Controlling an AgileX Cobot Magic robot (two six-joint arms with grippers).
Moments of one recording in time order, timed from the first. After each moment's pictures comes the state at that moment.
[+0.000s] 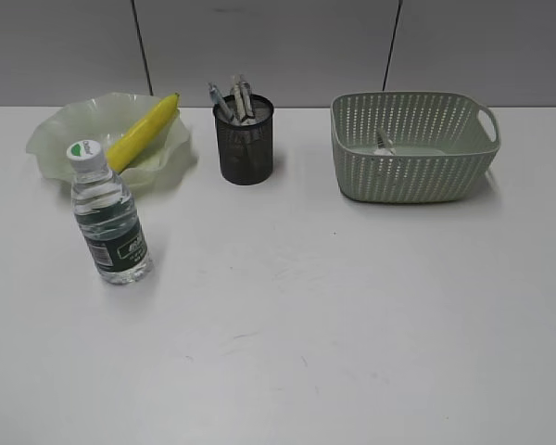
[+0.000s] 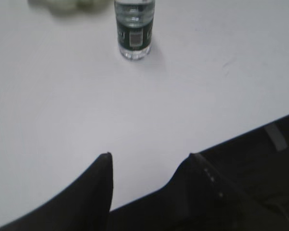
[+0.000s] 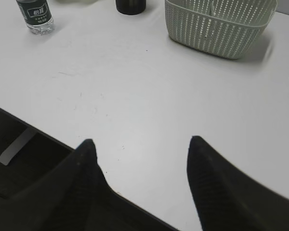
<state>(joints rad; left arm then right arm) -0.48 0.23 -0.58 0.04 1.17 -0.13 0.59 0.01 -0.51 -0.01 1.04 0.02</state>
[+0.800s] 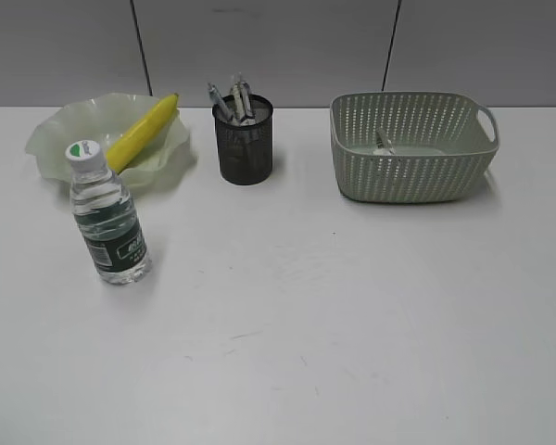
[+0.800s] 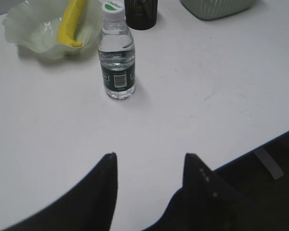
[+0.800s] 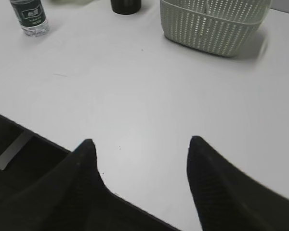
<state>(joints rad) -0.49 0.10 -0.54 -0.01 1.06 -0.05 0.54 0.01 -0.51 0.00 1.04 0.02</state>
